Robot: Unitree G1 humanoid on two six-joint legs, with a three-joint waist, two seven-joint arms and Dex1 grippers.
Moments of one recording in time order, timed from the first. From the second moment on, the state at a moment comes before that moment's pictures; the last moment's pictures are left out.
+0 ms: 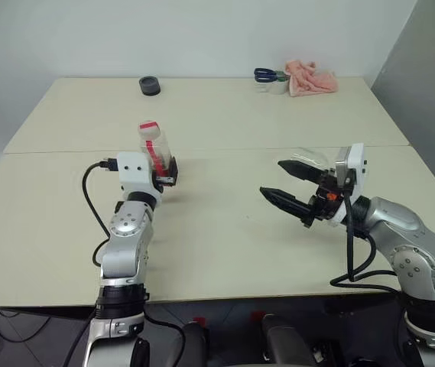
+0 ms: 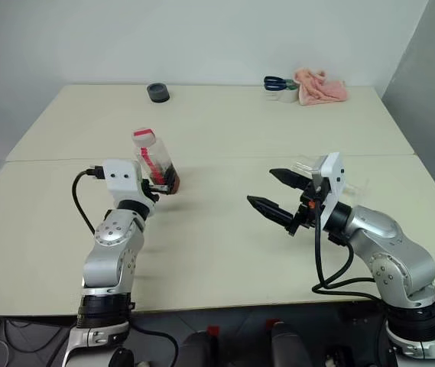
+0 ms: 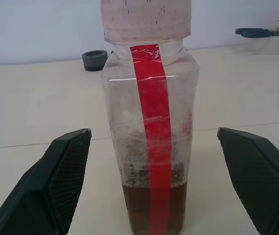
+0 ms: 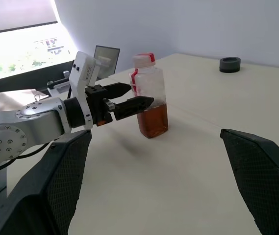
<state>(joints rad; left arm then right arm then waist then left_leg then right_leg) -0.39 0.21 0.16 -0.04 -0.08 0.31 -0.07 -0.33 -0.51 -0.07 -0.48 0.74 0.66 0.65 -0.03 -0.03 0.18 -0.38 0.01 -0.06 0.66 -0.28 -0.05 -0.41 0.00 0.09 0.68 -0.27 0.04</state>
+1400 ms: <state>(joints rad) -0.63 0.26 0.17 0.43 -0.12 -0.01 -0.16 -0.31 -0.51 -0.08 -0.51 0.77 0.67 0.58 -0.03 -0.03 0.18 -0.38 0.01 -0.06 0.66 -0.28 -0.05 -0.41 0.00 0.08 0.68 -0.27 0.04</state>
